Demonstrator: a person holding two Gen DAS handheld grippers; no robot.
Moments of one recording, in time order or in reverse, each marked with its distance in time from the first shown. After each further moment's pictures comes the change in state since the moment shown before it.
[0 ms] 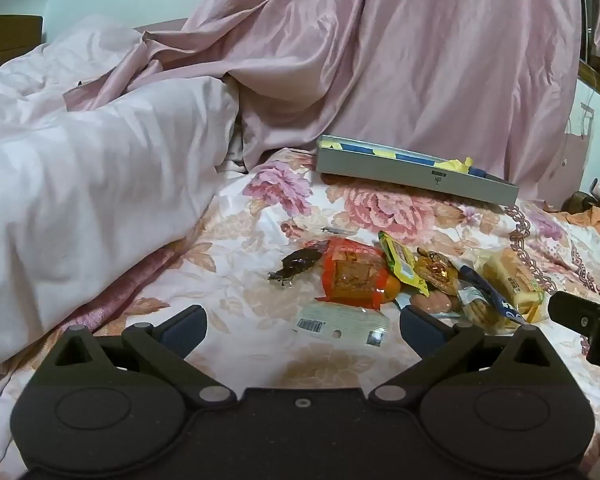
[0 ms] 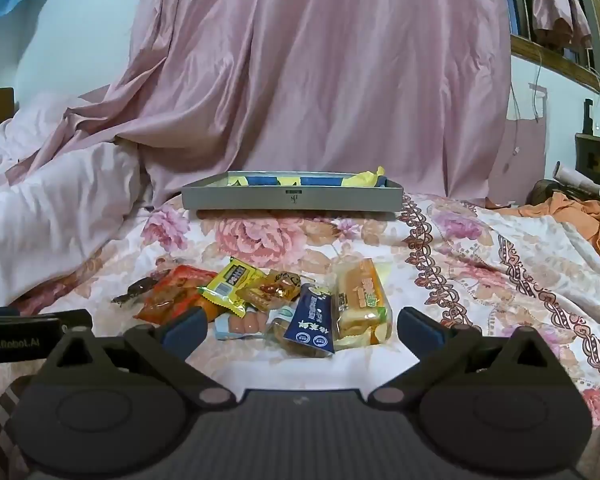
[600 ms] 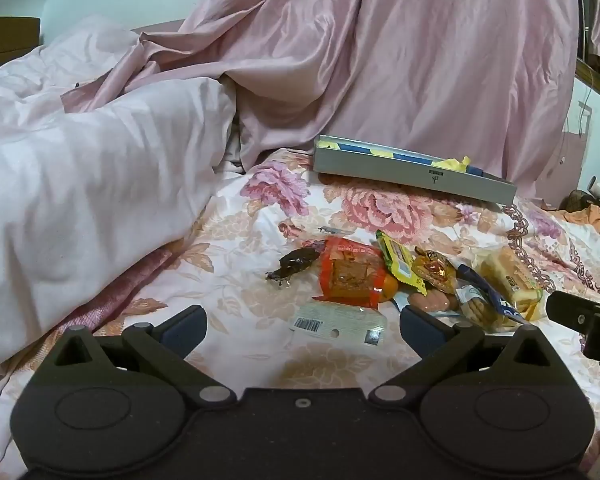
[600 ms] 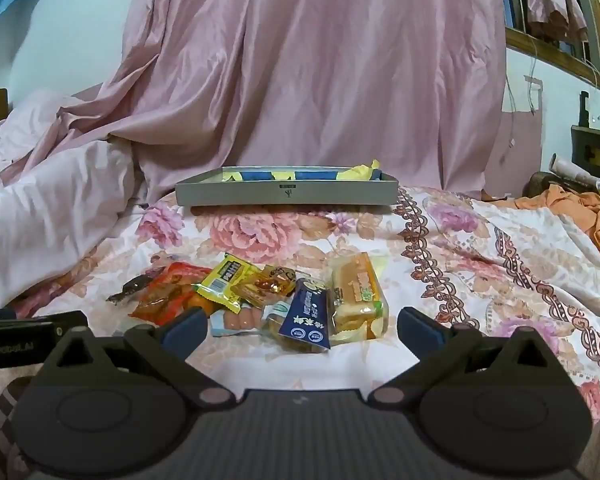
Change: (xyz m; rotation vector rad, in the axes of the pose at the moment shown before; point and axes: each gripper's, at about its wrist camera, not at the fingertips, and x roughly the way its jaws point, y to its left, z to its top) left arm 0.000 0.000 0.000 0.006 -0.001 0.003; right arm 0.002 -0.003 -0.001 0.023 0.012 -0.009
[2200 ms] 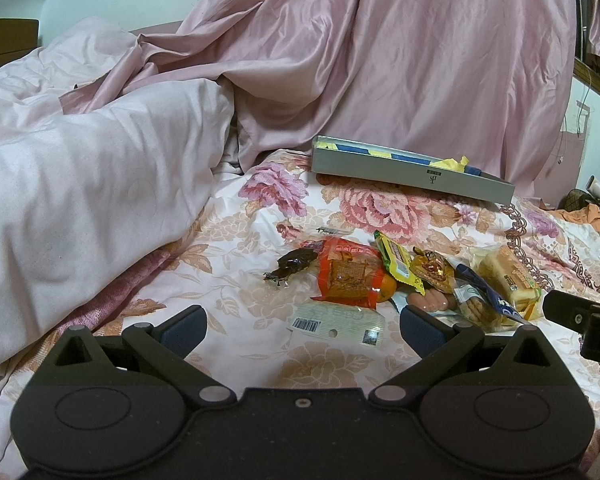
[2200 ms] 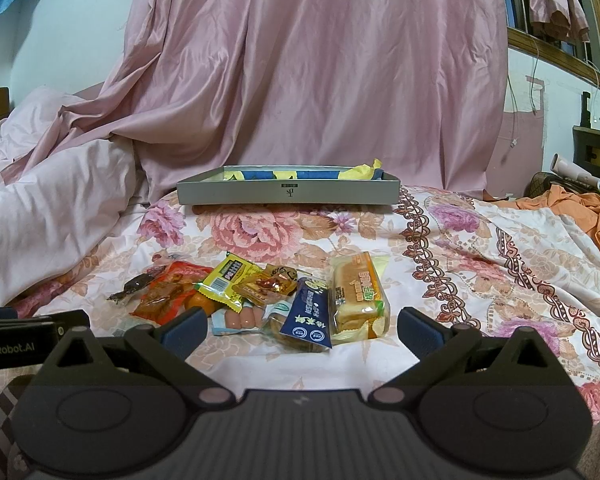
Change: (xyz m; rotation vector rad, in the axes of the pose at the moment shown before) left arm 0.000 0.000 0.000 0.002 -0.001 0.000; right arm 0.001 0.001 0.000 -0.004 0.003 0.000
